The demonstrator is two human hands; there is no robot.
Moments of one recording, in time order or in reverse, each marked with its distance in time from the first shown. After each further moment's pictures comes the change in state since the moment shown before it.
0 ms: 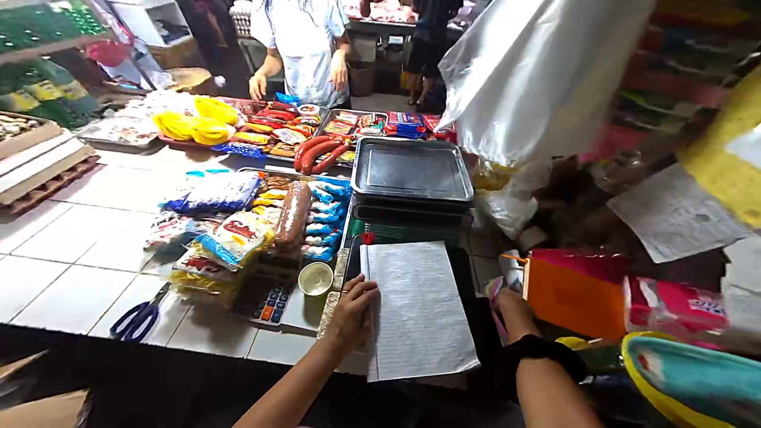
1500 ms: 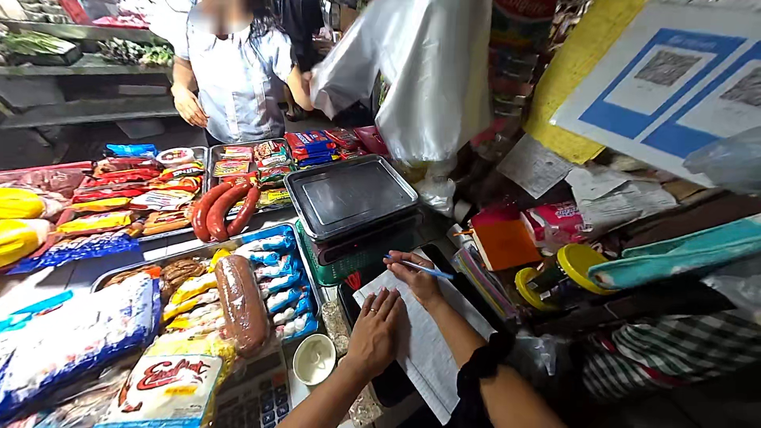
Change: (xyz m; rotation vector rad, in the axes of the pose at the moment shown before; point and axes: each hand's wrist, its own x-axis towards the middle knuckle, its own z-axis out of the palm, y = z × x) left_hand 0.075 -0.068 0.005 0.025 -0.472 0.483; right_hand -0.096 -0.187 0.010 1.752 0.262 -0.669
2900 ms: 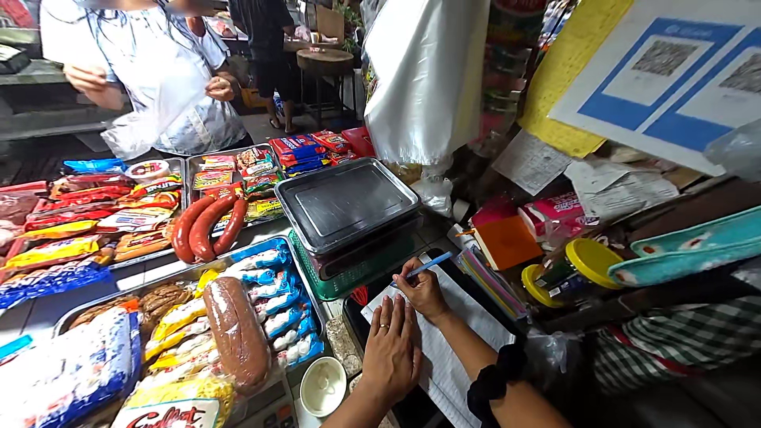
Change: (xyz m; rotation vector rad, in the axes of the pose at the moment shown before) left_hand 0.001 0.006 0.002 0.181 -0.017 -0.044; right_hand 0.003 0.015 0.001 -0.528 -0.051 -0.396
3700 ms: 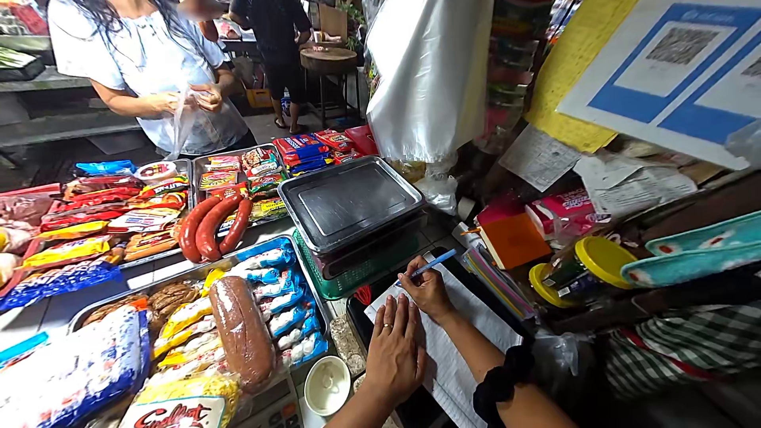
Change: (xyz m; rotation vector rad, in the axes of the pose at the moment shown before) left_hand 0.000 0.000 0.001 0.002 0.012 0.008; right_hand 0.000 0.001 0.000 0.002 0.020 0.030
